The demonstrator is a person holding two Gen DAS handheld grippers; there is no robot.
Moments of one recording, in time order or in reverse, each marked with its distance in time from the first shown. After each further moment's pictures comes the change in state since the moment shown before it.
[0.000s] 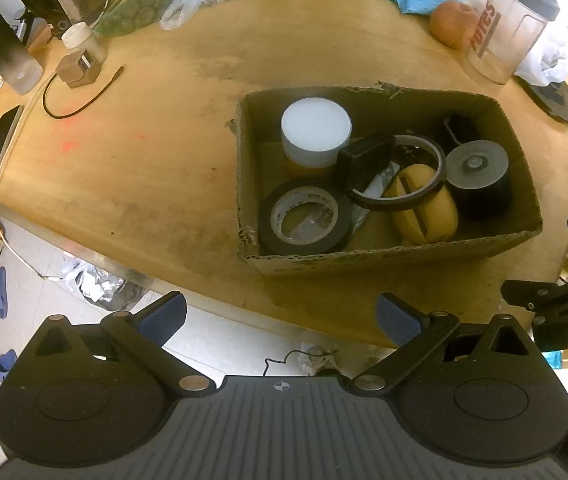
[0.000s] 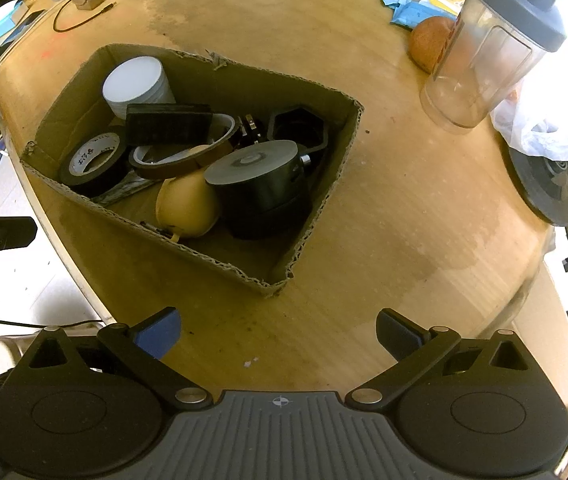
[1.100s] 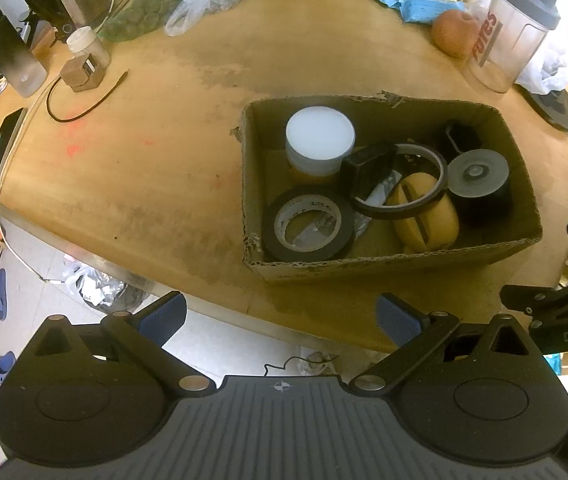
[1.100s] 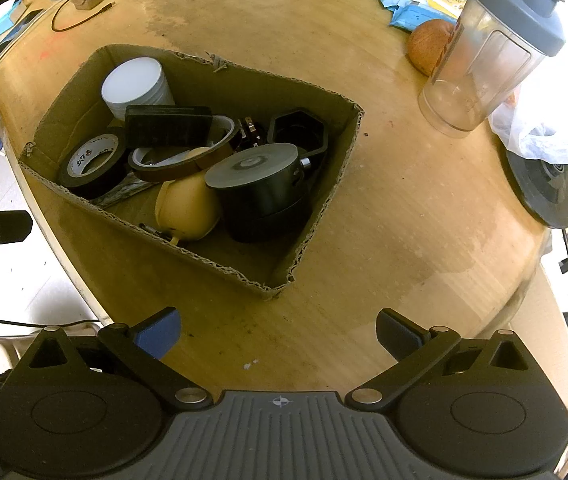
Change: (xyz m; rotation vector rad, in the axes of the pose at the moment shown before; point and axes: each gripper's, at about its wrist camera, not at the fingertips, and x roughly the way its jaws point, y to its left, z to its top) left arm -0.003 0.002 0.001 -0.006 -0.020 0.001; right arm -0.001 0.003 0.001 -0.001 -0.004 -0.013
